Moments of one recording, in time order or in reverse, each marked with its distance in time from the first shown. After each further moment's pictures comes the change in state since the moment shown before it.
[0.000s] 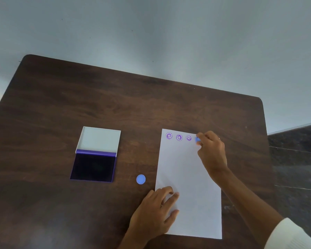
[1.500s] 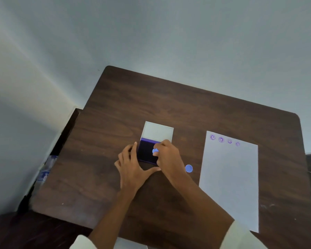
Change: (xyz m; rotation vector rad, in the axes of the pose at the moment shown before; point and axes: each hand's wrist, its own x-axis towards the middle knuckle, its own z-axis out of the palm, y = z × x) left_hand -0.053 -0.108 -0.165 0.192 0.300 -0.871; right_hand -0.051 -0.281 0.030 0.247 -0.395 -0.200
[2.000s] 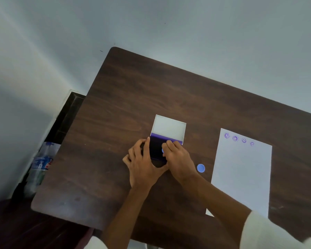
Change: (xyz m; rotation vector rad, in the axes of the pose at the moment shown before) left_hand 0.006 -0.002 0.013 0.126 0.025 0.049; right_hand -0.003 0.005 0.023 -0.340 -0.060 -0.234
